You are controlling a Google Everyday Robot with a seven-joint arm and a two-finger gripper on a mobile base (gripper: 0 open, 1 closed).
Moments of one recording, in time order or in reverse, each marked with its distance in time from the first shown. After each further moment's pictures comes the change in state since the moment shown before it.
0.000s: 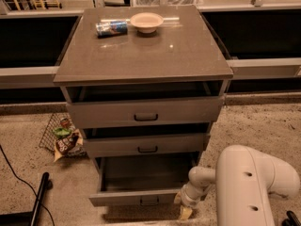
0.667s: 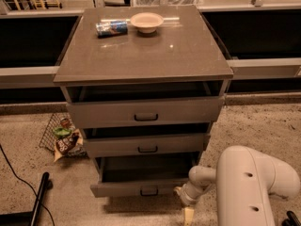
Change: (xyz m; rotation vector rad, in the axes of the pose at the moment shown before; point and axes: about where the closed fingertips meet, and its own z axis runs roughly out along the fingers) arm 0.000 -0.002 0.000 0.002 -0.007 -0.002
